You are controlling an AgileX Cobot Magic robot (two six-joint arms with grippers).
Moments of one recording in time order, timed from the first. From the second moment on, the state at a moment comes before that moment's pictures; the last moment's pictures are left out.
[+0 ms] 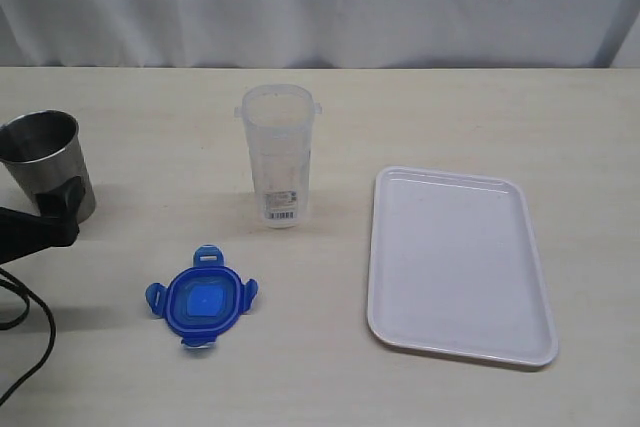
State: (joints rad) left arm -0.06 1.81 -0.21 0.01 -1.19 -0.11; right arm 0.07 0.00 0.00 0.20 0.36 -0.16
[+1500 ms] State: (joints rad) left arm -0.06 2.09 -0.51 -0.08 -1.20 0.00; right arm 0.07 0.00 0.00 0.20 0.36 -0.16
